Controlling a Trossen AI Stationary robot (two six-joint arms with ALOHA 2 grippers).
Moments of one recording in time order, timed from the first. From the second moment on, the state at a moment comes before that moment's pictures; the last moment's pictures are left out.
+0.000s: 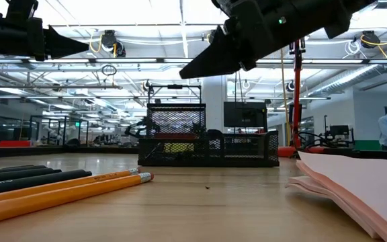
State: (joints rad) left arm -0.21 0.16 0.05 0.32 -0.71 0.41; right arm 0.30 1.73 0.89 0.38 0.39 -0.04
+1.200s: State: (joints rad) left arm -0.21 0.16 0.05 0.19 -0.58 0.22; right arm 0.23 1.26 0.30 0.92 0.32 0.04
